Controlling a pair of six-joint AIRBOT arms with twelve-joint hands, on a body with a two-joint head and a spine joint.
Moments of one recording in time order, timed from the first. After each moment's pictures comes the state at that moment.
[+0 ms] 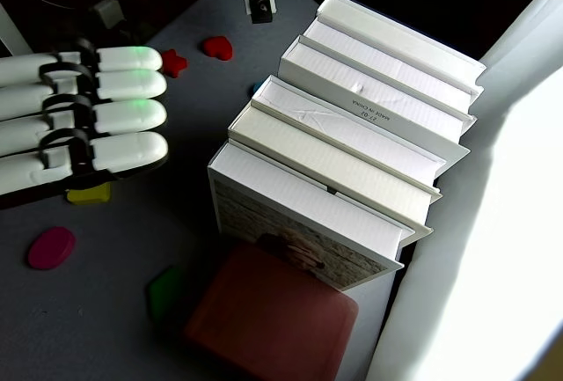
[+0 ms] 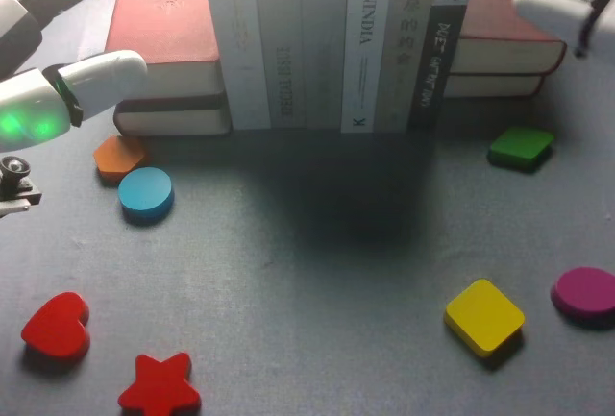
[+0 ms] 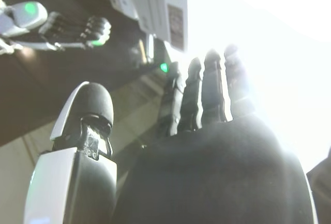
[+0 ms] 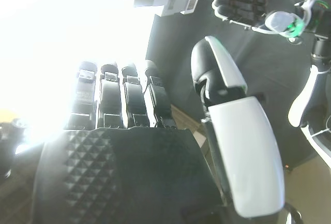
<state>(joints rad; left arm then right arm) 1.00 -1.03 1.34 -0.01 -1.31 0.14 -0.67 -0.84 1.10 -0.09 0.89 -0.76</state>
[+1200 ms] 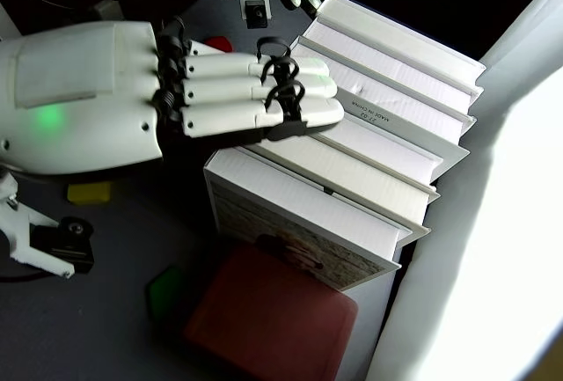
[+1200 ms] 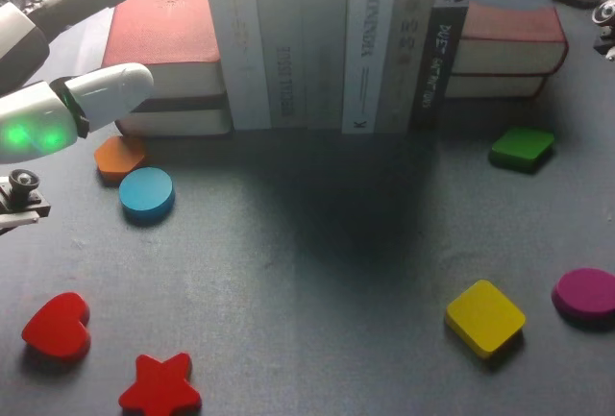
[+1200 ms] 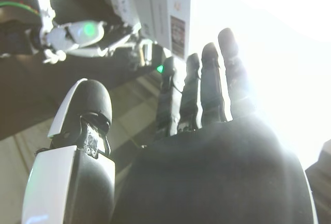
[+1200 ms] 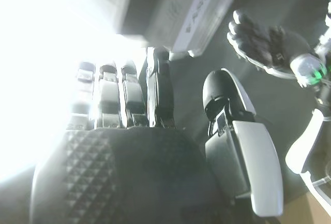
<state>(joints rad) 1.03 -1.06 1.35 -0.03 -1.32 0.12 -0.39 -0.98 1.14 -0.21 0.56 -0.88</state>
